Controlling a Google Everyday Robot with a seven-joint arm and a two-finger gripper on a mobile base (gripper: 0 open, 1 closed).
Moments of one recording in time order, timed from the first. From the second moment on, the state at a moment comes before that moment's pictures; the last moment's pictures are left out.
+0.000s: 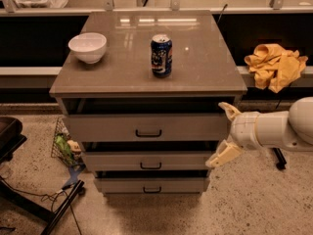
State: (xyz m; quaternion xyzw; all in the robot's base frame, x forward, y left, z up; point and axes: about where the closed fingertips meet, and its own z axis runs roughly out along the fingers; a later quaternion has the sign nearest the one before) arm 0.514 -0.179 0.731 -0.57 0.70 0.09 0.41
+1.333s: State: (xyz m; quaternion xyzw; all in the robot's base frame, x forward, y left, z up) arm 0.591 -0.153 0.674 -0.59 0.71 0.10 0.38
